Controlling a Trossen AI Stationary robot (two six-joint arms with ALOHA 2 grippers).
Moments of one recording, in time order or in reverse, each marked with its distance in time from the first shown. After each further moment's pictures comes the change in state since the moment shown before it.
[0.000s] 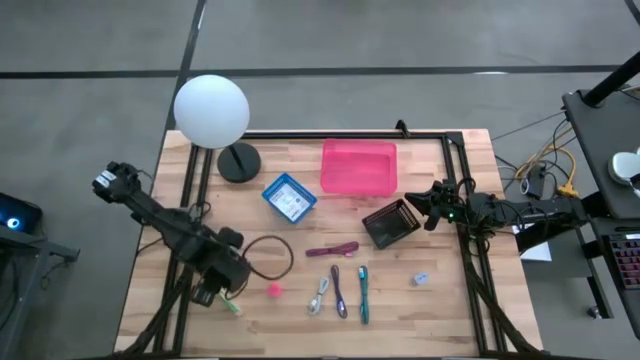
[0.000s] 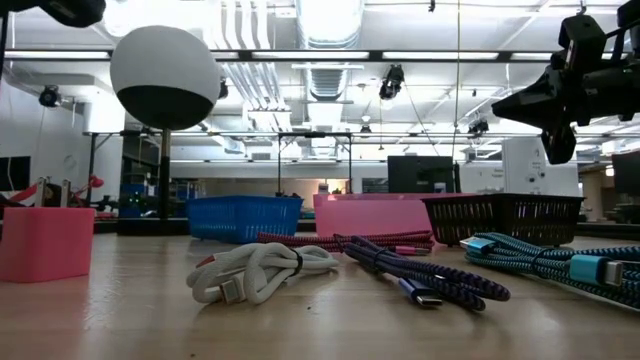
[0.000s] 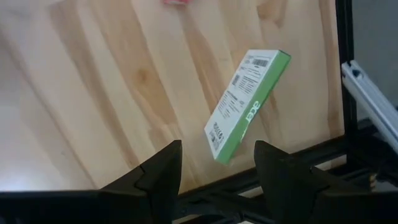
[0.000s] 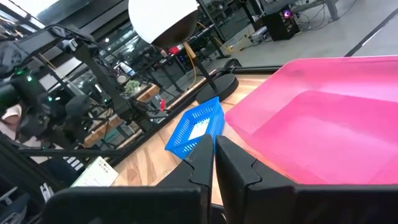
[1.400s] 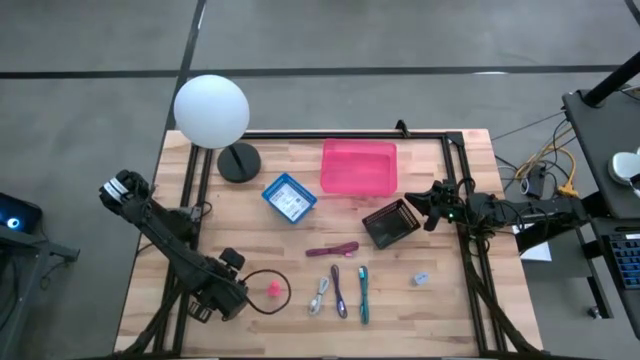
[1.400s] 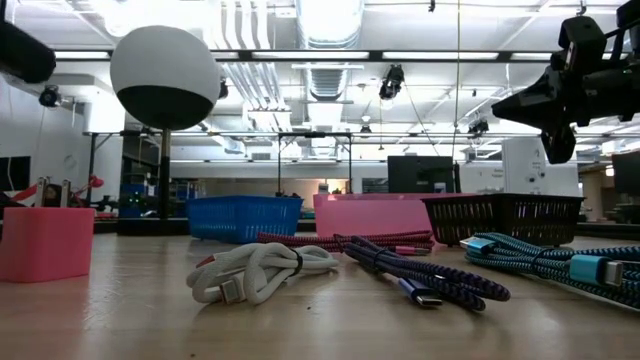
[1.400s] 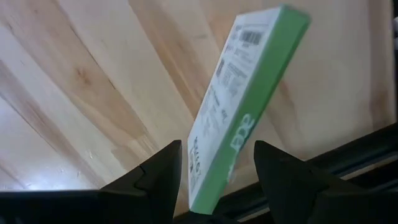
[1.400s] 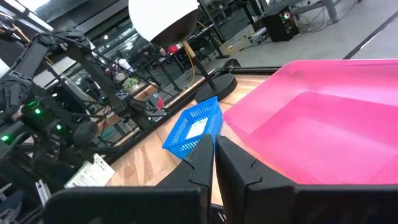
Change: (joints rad) left arm -0.157 0.113 -0.196 0.214 0.000 -0.018; right arm 0.000 0.005 0.000 0.000 0.000 -0.023
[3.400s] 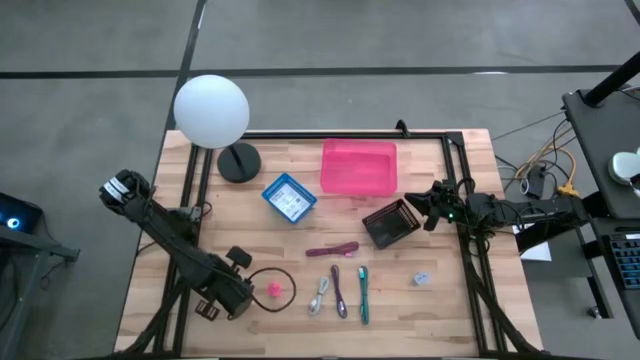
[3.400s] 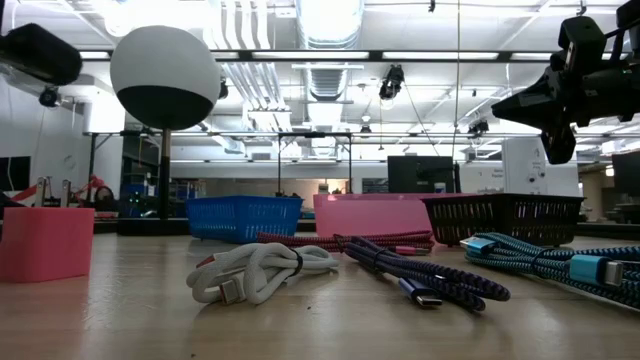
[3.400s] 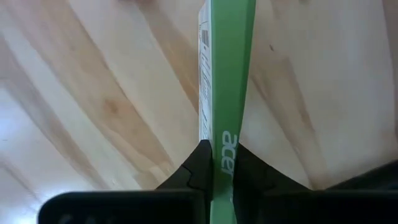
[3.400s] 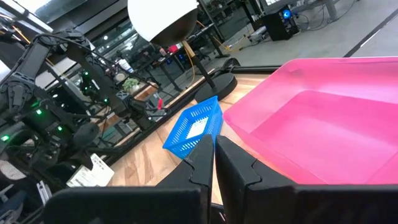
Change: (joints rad) left arm 0.037 -0.001 -0.011 0.072 -0.082 0.045; right arm 0.000 0.003 0.000 0.000 0.000 0.011
